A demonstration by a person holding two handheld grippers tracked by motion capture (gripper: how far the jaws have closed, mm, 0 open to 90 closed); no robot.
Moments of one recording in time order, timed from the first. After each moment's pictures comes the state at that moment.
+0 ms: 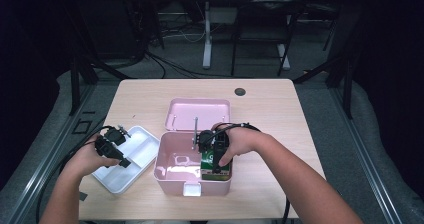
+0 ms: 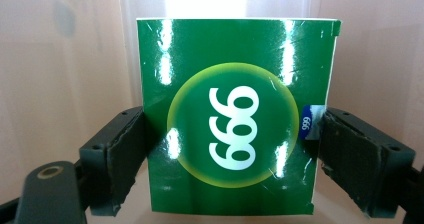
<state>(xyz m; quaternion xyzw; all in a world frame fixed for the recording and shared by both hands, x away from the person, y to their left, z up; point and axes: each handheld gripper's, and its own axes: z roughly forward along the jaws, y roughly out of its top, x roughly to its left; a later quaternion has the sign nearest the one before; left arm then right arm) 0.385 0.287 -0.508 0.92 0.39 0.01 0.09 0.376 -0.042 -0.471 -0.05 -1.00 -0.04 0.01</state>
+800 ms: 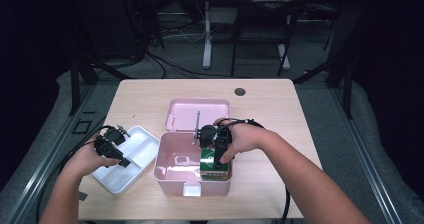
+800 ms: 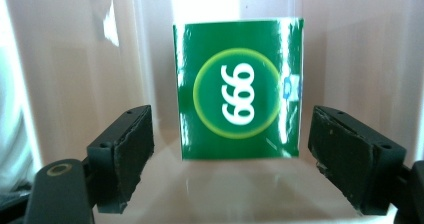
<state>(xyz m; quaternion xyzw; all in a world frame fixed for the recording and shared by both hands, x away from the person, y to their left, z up) 0.385 0.288 -0.507 0.92 0.39 0.01 0.09 0.370 -0.048 -0.441 -0.06 -1.00 -0.05 0.00</state>
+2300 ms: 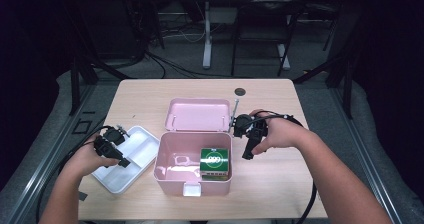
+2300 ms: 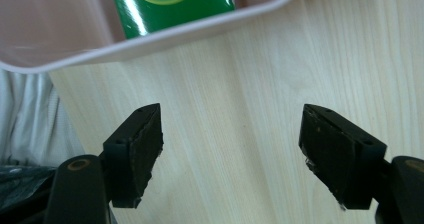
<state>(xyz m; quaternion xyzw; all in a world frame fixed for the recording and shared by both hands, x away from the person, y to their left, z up) 0.385 0.288 -0.508 0.92 0.39 0.01 0.09 0.377 -0.135 -0.419 -0.16 -0.99 -0.04 -0.04</state>
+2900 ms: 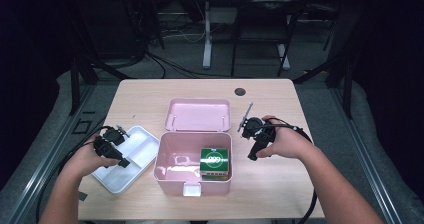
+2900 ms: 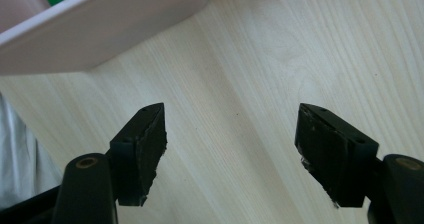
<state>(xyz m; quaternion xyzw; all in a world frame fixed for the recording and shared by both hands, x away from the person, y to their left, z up) 0.384 0.290 -0.508 0.91 0.39 0.01 0.09 0.373 -0.159 -0.441 -0.26 -0.96 -0.06 -0.07</state>
